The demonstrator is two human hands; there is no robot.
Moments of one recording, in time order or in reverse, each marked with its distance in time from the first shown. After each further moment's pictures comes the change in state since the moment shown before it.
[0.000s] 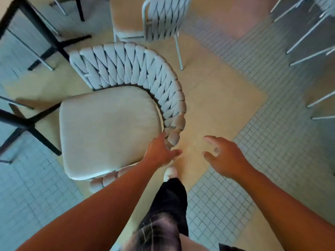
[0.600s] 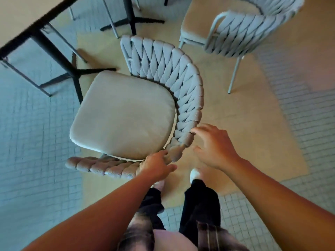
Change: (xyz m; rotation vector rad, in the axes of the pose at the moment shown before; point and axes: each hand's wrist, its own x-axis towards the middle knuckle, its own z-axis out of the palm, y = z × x) left_hand 0.062 0.049 0.038 -0.216 0.226 -0.416; right_hand 0.195 -0.041 -0.082 -0.401 -0.126 -0.692
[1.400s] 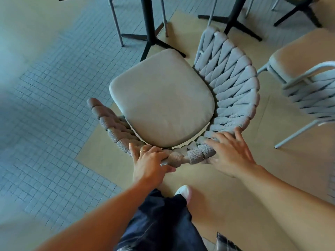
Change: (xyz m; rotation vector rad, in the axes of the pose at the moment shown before) left_hand -0.011 0.035 0.046 -0.131 0.559 -0.274; right_hand 0.130 0.058 -0.002 -0.642 -0.241 -0.751
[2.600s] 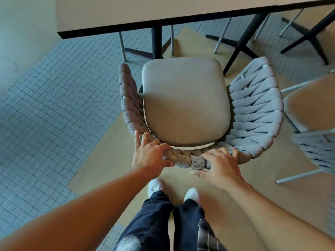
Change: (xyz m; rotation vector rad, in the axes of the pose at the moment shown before) left_hand 0.231 -0.041 -0.123 0.197 -0.067 0.102; right_hand 0.207 -0.001 -0.050 0.193 0.097 0.117
